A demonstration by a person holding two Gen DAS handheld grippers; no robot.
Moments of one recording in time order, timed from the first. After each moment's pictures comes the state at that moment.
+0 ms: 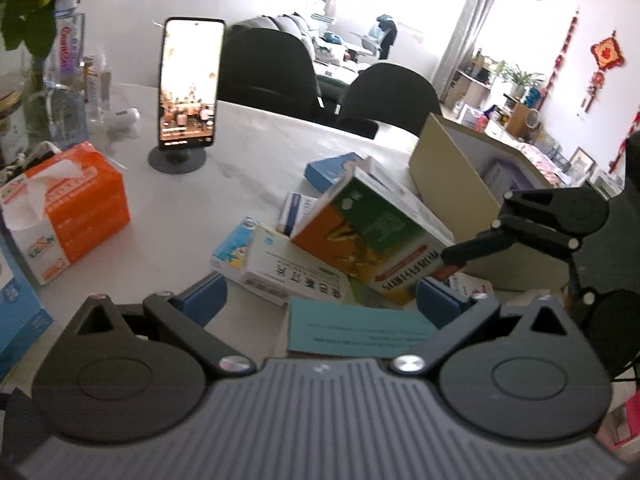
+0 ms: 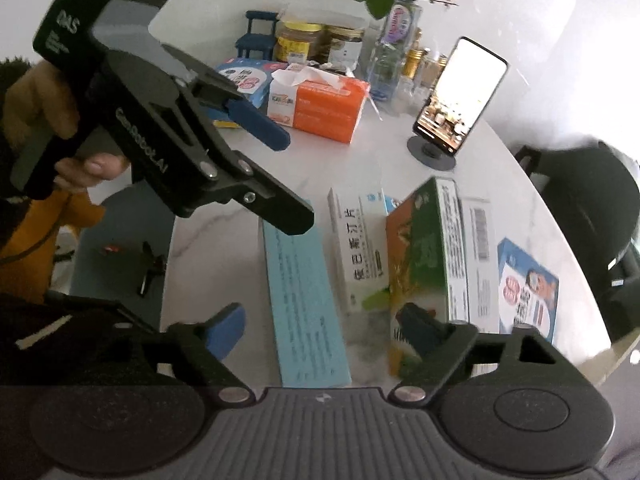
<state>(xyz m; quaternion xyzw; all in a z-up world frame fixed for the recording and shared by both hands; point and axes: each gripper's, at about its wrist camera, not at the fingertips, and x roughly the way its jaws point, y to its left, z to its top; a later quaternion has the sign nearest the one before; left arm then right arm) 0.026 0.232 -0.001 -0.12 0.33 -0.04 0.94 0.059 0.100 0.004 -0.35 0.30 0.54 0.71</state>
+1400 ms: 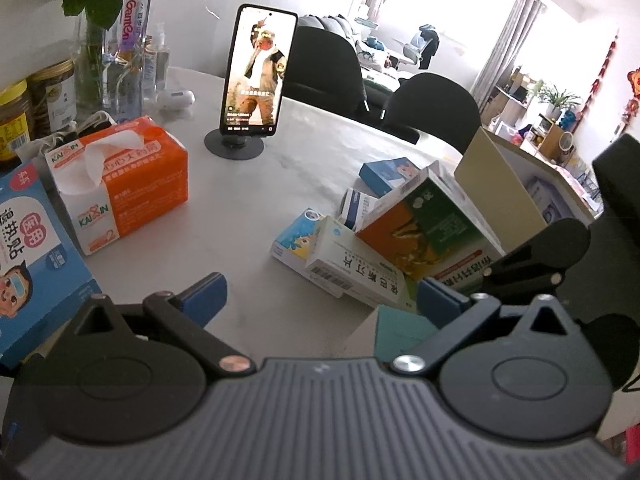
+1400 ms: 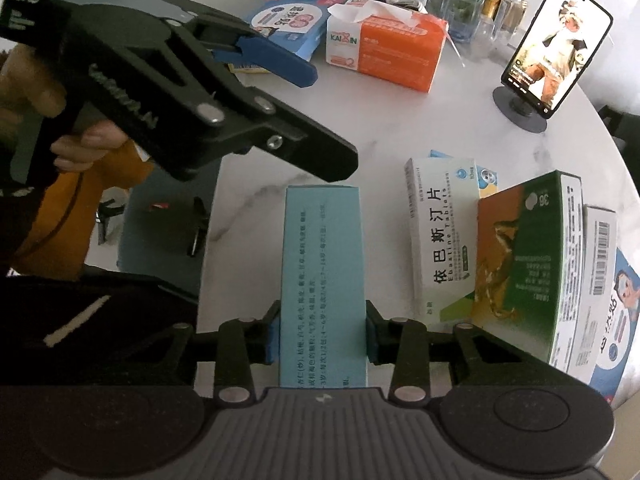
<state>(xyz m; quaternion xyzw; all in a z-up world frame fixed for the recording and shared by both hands) 0.014 0.265 -0.009 -0.15 0.33 0.01 0.93 0.069 0.153 -0.026 -0.37 0.40 0.57 0.62</state>
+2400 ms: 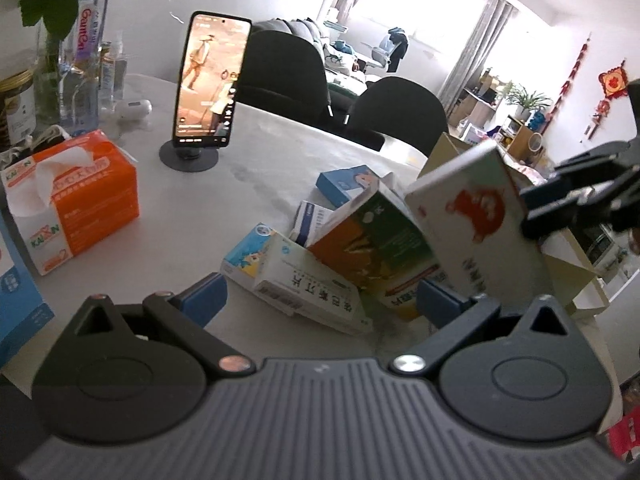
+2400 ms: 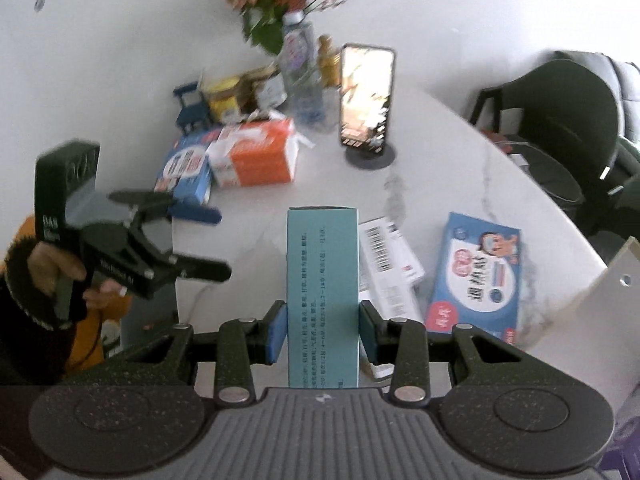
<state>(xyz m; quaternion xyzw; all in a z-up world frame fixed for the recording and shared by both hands) 0.034 0.249 -0.005 -0.16 0.32 -0.04 0.93 0.144 0.043 0.083 -0.18 0.41 0.50 0.74</state>
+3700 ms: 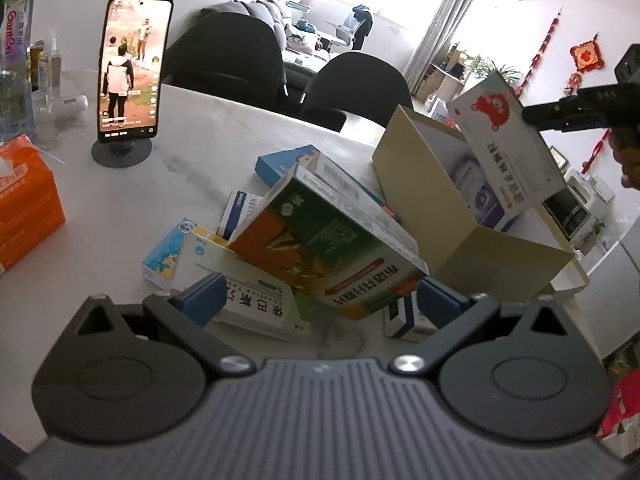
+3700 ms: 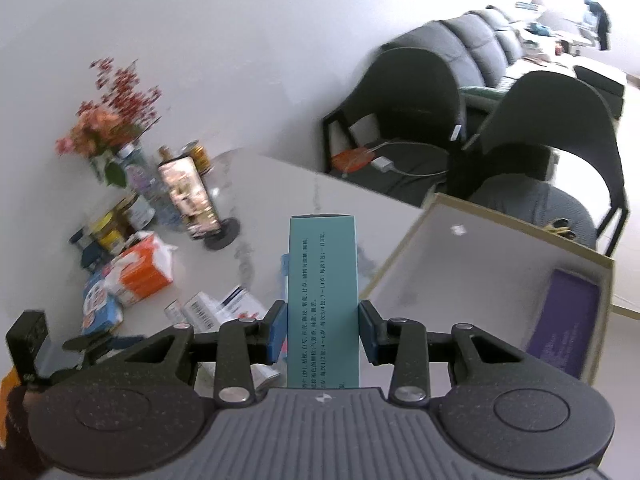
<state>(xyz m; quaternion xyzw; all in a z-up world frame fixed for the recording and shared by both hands) 0.063 0.207 -0.008 -0.14 0.34 -0.10 0.92 0.234 -0.094 0.116 -0.01 0.42 0.34 0.84</state>
